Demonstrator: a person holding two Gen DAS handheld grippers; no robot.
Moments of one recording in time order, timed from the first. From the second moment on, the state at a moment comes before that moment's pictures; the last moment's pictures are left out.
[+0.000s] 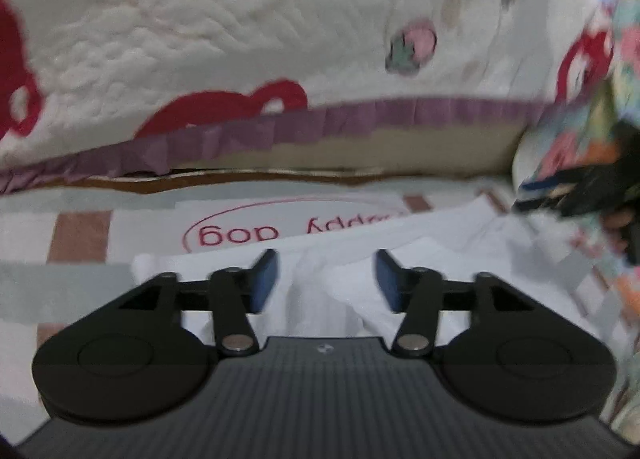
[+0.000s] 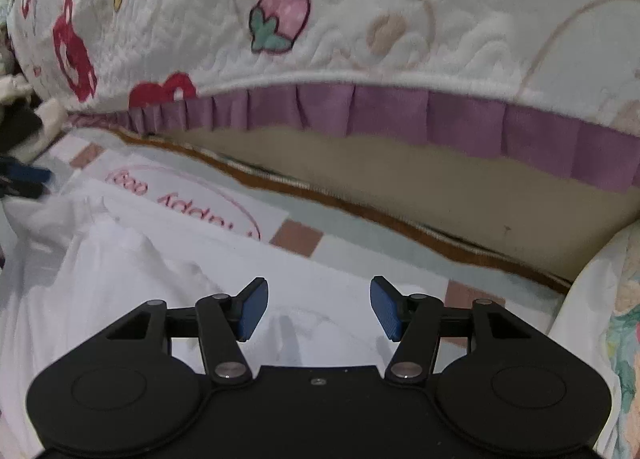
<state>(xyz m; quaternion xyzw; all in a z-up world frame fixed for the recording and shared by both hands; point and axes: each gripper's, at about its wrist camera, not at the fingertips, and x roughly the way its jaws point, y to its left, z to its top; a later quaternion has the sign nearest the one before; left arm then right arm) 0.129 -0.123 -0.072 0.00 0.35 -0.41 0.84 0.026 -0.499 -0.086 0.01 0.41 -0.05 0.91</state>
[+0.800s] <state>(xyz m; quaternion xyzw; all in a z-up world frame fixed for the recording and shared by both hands) 0.105 -0.074 -0.137 -0.01 0.32 -0.39 0.86 0.052 -0.507 -0.132 0.04 0.47 -0.07 0.88</state>
